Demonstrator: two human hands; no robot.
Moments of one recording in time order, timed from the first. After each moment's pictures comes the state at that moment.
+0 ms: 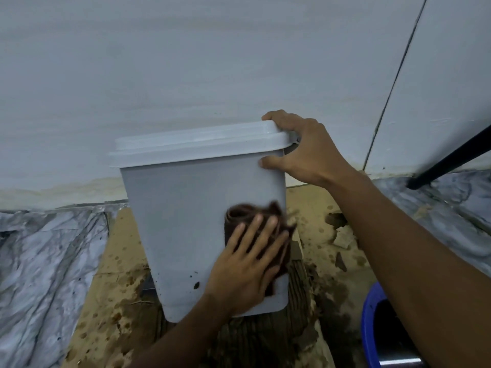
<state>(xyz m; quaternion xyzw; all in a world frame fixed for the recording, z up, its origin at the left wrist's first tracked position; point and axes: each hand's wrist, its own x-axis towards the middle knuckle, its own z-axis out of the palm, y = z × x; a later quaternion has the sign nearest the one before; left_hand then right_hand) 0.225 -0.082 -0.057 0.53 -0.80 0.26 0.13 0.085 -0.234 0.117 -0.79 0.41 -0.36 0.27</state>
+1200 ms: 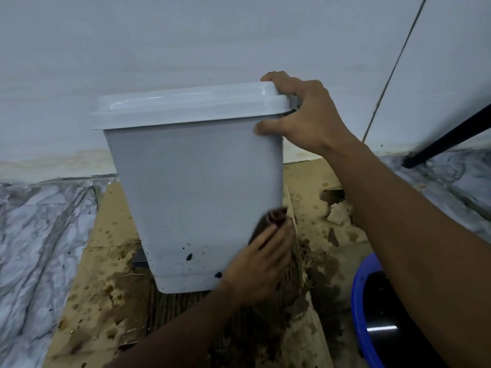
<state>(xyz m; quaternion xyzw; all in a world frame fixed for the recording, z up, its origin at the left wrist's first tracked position) 0.192 -0.071 -0.097 0.43 -0.87 0.25 -0.03 0.088 -0.235 0.115 -0.78 0.42 -0.37 0.27</state>
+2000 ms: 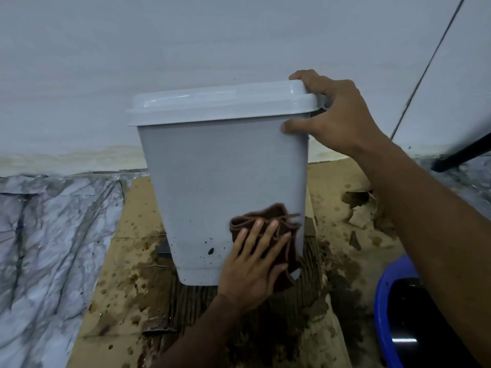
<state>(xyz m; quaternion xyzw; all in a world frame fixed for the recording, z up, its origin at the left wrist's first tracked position) 0.222 -0.042 -0.116 0.59 -0.76 0.21 0.17 0.086 -0.233 0.115 -0.78 0.40 -0.38 0.28</state>
